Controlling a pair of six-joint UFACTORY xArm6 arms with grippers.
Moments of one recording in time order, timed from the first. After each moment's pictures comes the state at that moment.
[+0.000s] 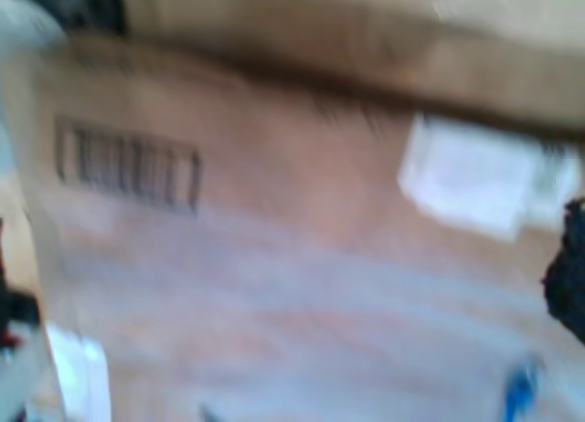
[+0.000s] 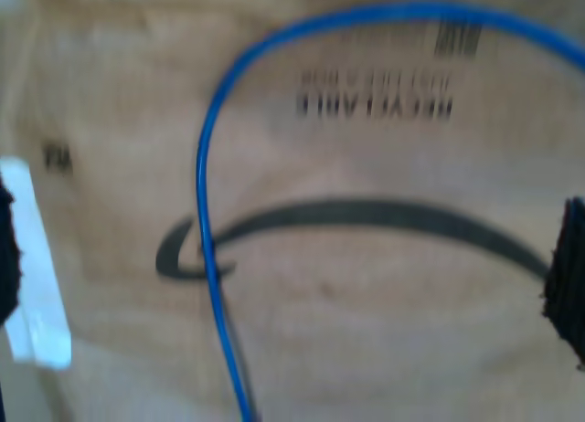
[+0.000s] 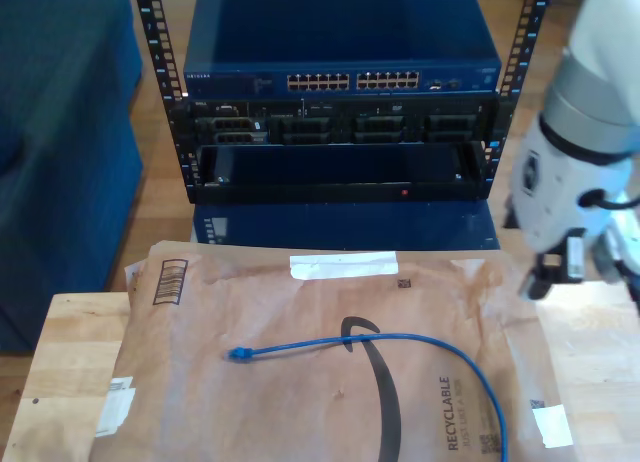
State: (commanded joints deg) left arm 30.7 -25.6 -51.0 -11.8 95.8 -67.6; right arm 13.8 -24.6 -59.0 11.0 81.5 106.2
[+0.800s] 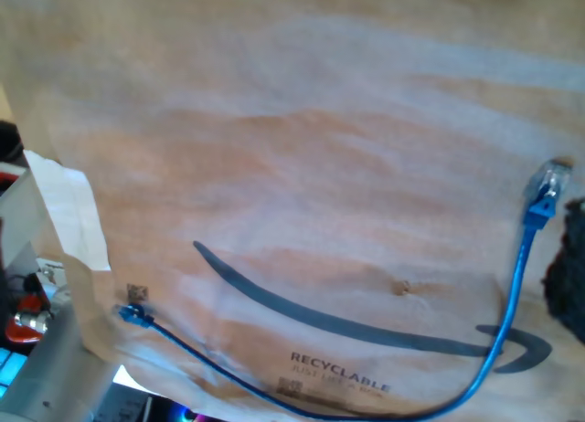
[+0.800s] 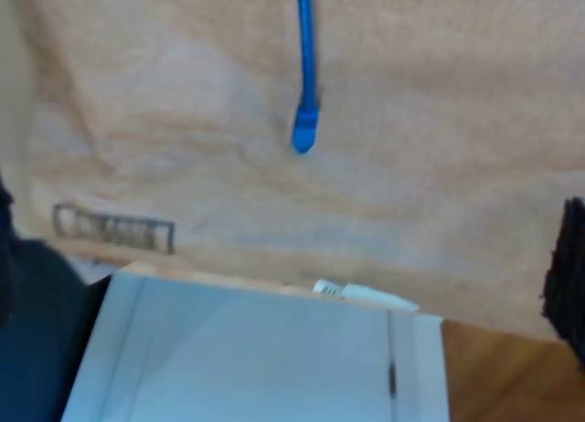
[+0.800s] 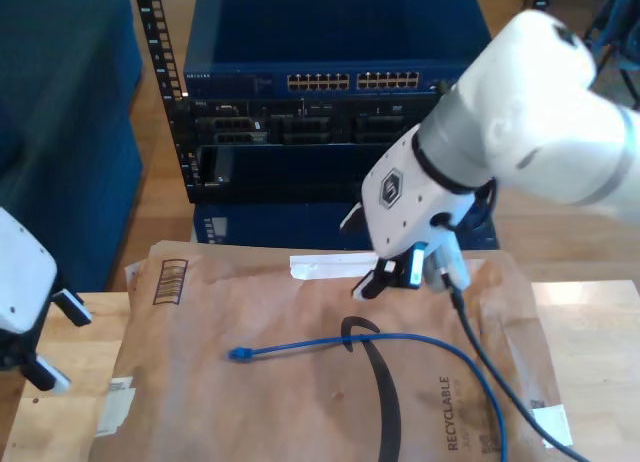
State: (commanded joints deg) left arm 19.7 -21.7 -51.6 -17.7 95.6 -75.5; right arm 21.7 -11.6 -51.3 30.5 56.3 90.4
